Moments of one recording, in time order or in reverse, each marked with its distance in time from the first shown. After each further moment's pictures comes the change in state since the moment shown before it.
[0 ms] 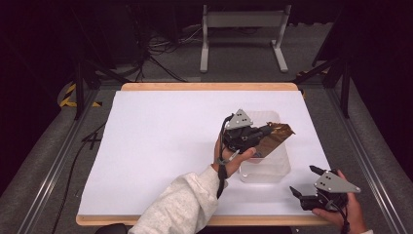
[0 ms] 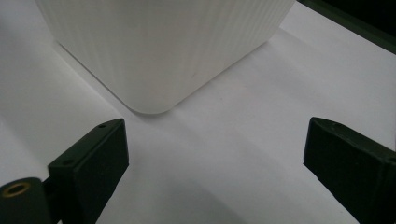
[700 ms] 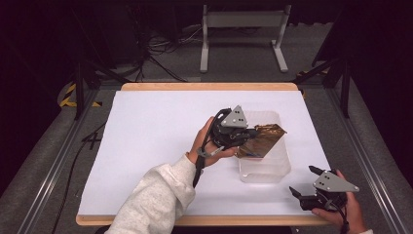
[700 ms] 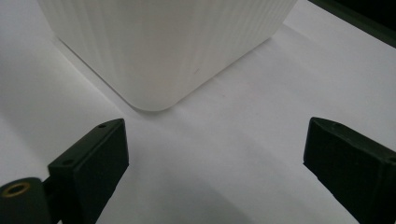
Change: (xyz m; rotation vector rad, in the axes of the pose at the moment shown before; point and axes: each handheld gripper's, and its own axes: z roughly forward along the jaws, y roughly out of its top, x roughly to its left) left arm 0.007 0.029 -0.034 0.233 -0.039 0.260; right arm 0.000 0.000 0.002 0.016 0.007 -0.002
